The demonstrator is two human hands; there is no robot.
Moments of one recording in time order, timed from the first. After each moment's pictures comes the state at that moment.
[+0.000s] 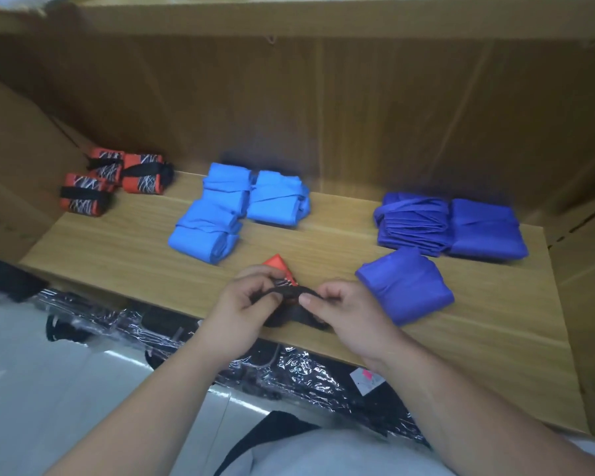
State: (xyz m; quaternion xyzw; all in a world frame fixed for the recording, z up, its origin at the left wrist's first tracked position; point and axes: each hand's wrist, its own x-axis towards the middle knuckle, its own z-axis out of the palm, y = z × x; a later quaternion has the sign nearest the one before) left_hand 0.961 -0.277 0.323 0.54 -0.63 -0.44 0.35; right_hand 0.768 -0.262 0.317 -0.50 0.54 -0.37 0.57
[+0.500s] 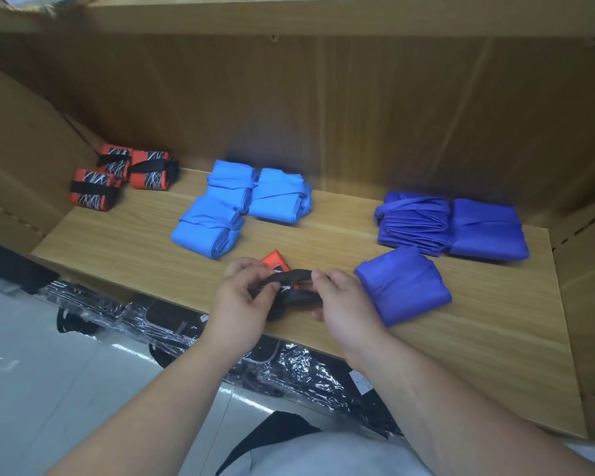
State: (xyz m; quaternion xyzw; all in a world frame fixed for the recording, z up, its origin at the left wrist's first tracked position) left_hand 0.944 -0.268 0.326 0.62 -0.57 -0.36 0.40; right_hand 0.782 -0.265 0.332 -0.40 0.62 -0.37 0.57
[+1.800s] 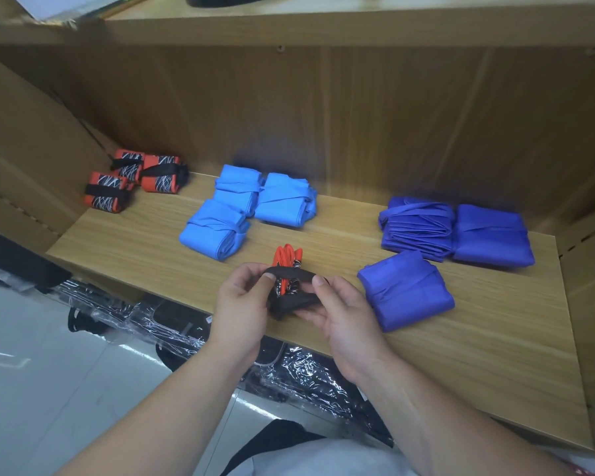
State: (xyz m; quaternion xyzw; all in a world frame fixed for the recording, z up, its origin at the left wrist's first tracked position) left_hand 0.922 -0.259 0.343 0.62 -0.37 -0.46 0.52; right_hand 0.791 -0.251 0.320 -0.24 0.42 -0.53 0.69
